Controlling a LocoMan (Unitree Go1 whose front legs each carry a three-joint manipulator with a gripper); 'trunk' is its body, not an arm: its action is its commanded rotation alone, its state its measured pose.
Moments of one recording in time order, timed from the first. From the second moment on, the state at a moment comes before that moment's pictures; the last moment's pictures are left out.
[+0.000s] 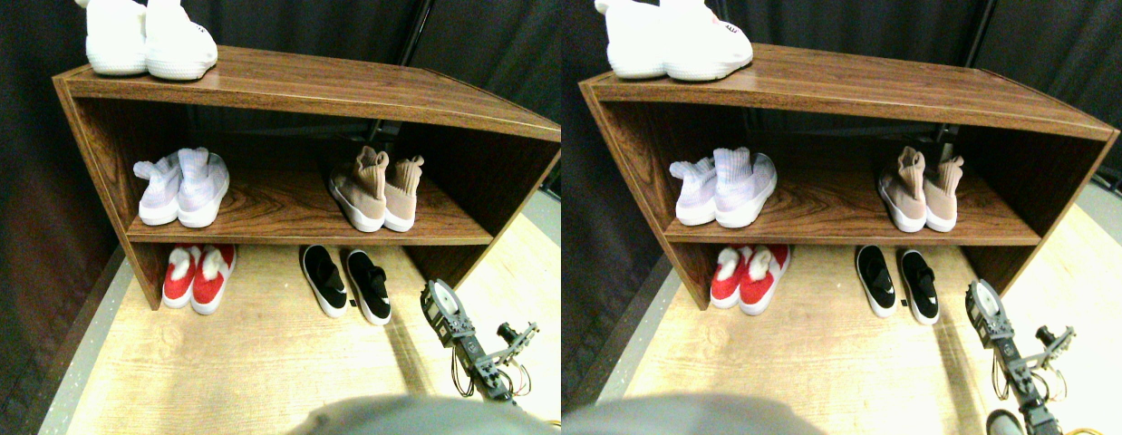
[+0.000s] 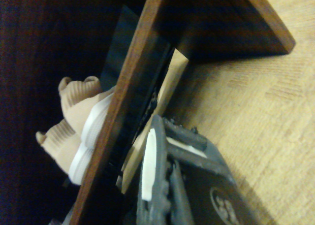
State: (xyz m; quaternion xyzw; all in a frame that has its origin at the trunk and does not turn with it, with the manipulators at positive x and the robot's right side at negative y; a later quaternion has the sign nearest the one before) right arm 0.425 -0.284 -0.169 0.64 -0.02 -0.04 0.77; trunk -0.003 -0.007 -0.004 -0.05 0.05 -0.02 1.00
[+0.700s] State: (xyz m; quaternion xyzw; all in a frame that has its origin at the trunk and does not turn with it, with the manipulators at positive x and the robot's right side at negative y) right arm 0.472 -0.292 -0.204 0.64 -0.02 -0.11 0.76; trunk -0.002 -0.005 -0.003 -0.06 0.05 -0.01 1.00
